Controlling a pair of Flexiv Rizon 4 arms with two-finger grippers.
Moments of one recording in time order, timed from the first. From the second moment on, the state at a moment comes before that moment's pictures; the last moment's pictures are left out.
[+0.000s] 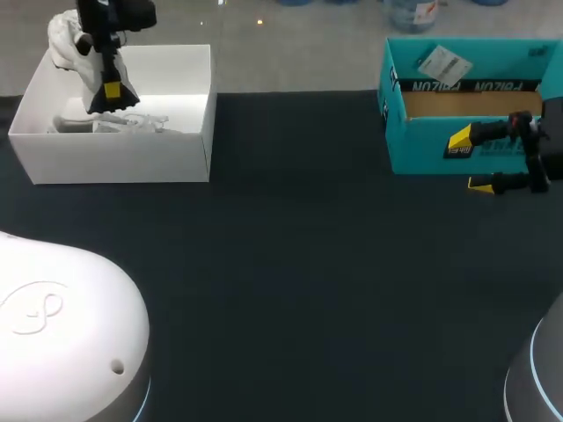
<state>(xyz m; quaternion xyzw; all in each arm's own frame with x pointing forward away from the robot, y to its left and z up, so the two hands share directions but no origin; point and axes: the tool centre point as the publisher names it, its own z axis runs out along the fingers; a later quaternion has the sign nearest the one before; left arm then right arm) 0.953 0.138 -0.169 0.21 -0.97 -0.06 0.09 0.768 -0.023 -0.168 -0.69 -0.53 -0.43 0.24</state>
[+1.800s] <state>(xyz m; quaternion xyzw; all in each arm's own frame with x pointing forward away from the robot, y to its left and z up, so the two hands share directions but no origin) 1.119 0.262 -0.206 0.06 -1.00 -0.04 0.05 0.768 -0.023 -0.168 -0.69 -0.53 -0.43 0.24</state>
